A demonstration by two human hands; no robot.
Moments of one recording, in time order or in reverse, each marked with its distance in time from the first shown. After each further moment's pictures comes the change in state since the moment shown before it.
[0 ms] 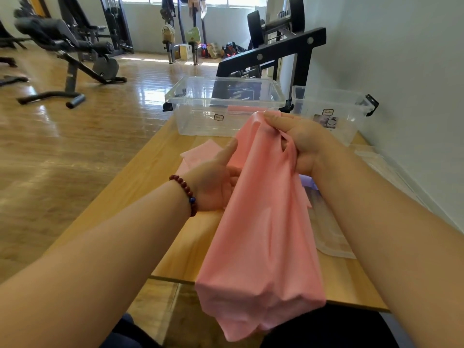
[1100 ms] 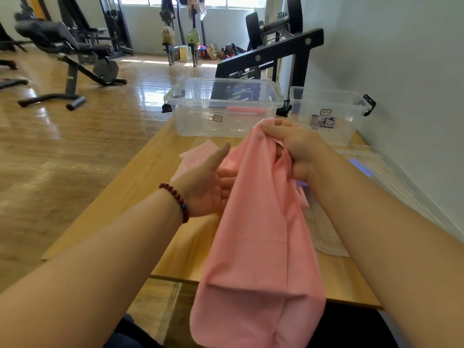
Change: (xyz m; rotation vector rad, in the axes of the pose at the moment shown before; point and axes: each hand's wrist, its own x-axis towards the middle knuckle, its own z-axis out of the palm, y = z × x) left_hand -0.013 -0.005 -0.001 -0.078 0.092 0.028; right_hand -0.008 0.007 0.003 -0.029 0.085 -0.011
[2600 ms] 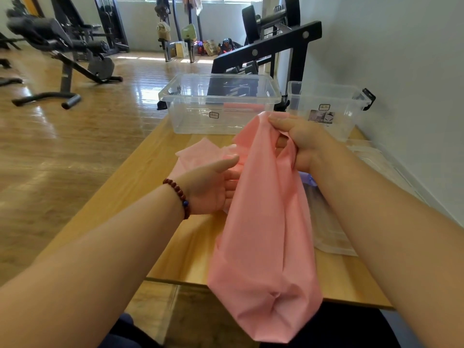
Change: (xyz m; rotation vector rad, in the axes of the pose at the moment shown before) left_hand 0.023 -0.004 -0.007 0.084 -0.123 -0.030; right_hand 0.021 -0.001 -0.015 0.084 0.071 0.093
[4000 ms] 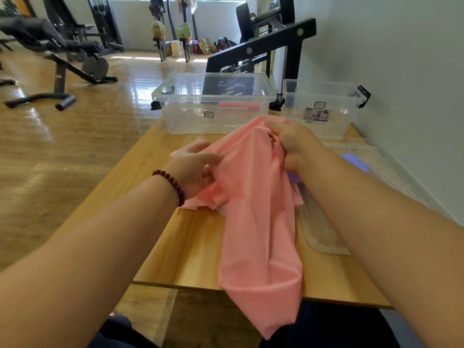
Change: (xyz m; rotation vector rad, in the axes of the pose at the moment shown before) left_hand 0.013 0.018 -0.011 -0.100 0.381 0.229; right_hand 0.018 0.013 0.000 -0.006 0.111 -0.028
